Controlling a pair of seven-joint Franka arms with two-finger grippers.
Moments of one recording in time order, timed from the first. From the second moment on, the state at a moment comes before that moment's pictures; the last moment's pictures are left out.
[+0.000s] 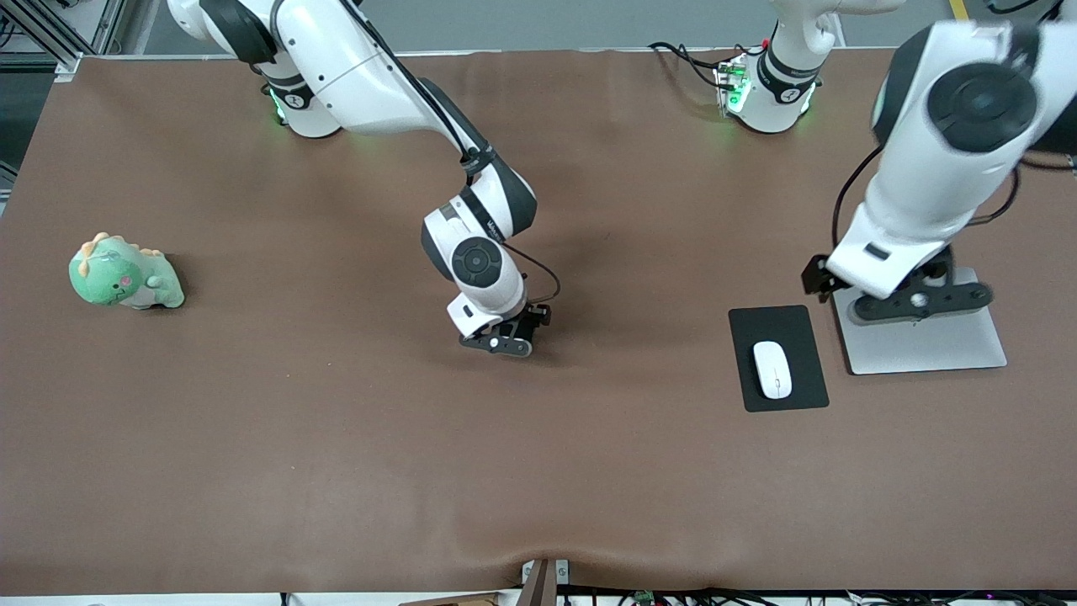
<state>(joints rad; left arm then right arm) -0.11 0.17 -0.22 -1.51 0.28 1.66 -0.37 0.71 0.79 -0.03 -1.48 0.20 2.26 0.76</state>
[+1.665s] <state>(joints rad) -0.06 -0.04 0.00 -1.53 0.04 1.54 0.01 0.23 0.40 -0.07 -2.16 0.17 2.42 0.25</state>
